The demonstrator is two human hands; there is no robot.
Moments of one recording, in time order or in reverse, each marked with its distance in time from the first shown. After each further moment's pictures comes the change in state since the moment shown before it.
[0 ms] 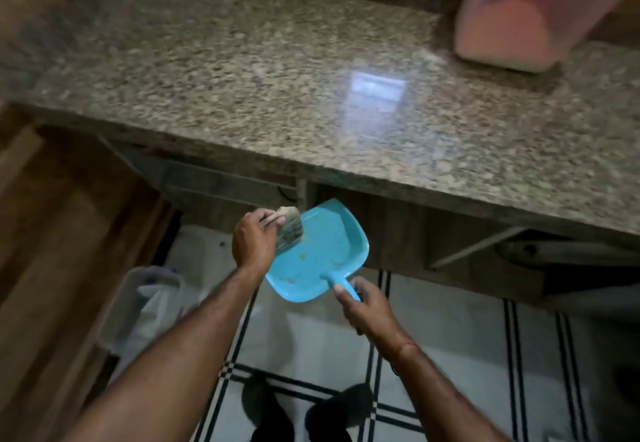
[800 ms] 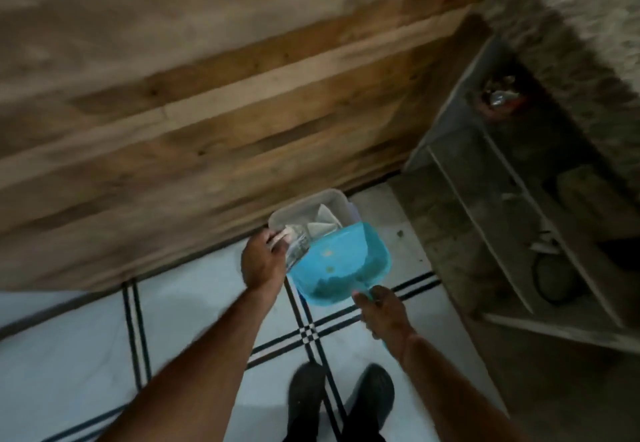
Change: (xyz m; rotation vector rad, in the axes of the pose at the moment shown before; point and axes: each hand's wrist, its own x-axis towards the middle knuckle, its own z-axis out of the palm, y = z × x) left_hand -0.005 -0.429 -0.214 -0.249 0.675 -0.781; right_hand 0.168 0.056 0.437 -0.614 -0.594 0.096
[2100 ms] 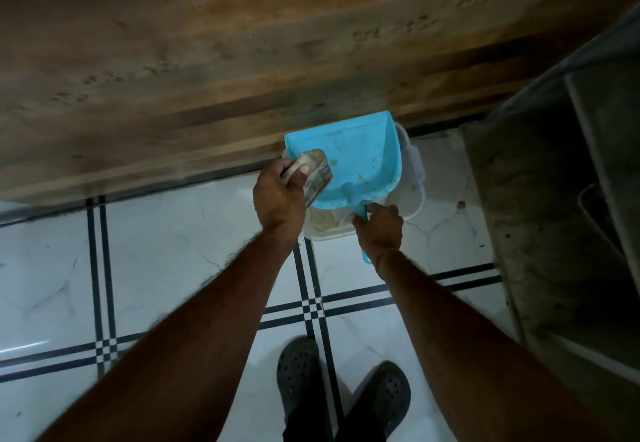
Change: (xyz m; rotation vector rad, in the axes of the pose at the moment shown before) left_hand 0.134 -0.156 0.140 -0.271 0.200 -0.089; right_hand 0.287 0.057 0.130 -0.629 0.173 -0.223
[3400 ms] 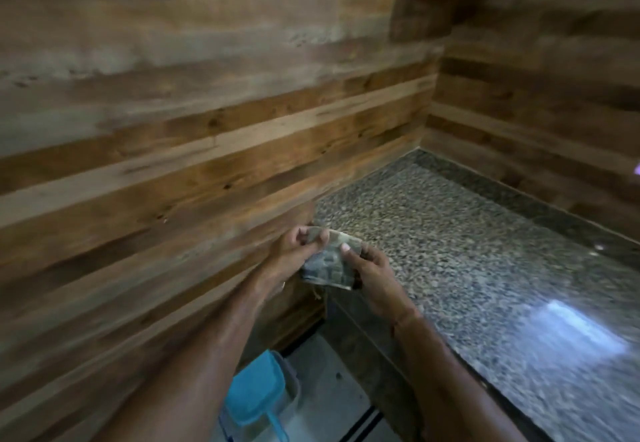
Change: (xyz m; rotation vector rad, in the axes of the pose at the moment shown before) left_hand -0.336 0.624 -0.156 -0.108 -0.921 0.503; right_hand -0.428 -0.154 -0.628 1.279 -0.001 -0.541
